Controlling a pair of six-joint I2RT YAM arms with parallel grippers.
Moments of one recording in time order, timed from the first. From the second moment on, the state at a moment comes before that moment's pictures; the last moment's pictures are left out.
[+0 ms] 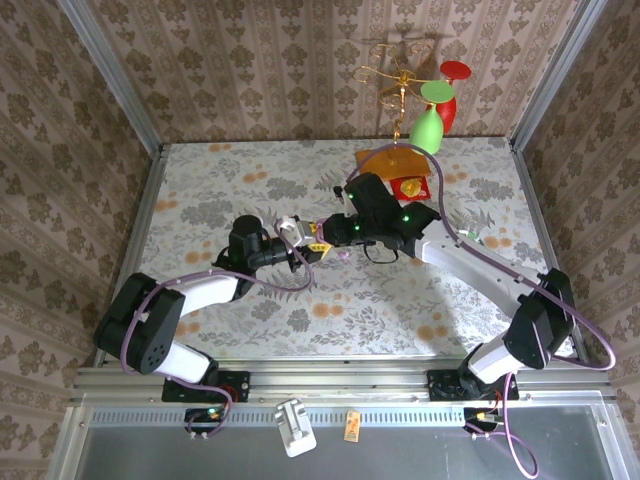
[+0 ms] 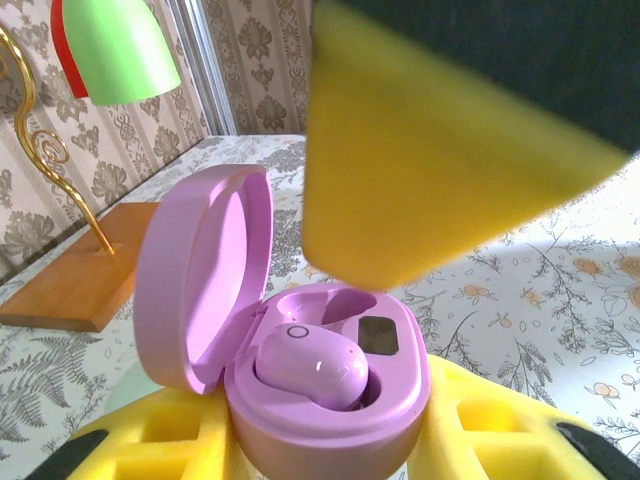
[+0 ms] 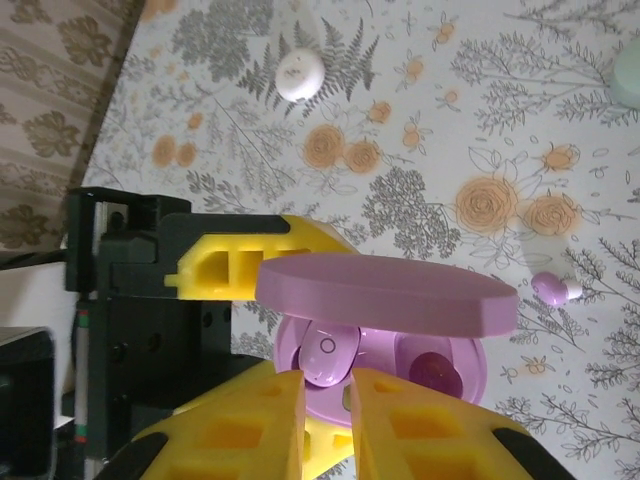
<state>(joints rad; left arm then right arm) -0.54 1.46 0.56 0.73 0.75 0.27 0.70 1.51 1.33 -0.58 -0.15 0.56</state>
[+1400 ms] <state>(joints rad) -0.44 1.38 0.50 0.91 0.85 0.18 0.53 1.36 1.02 -0.32 -0.10 0.58</state>
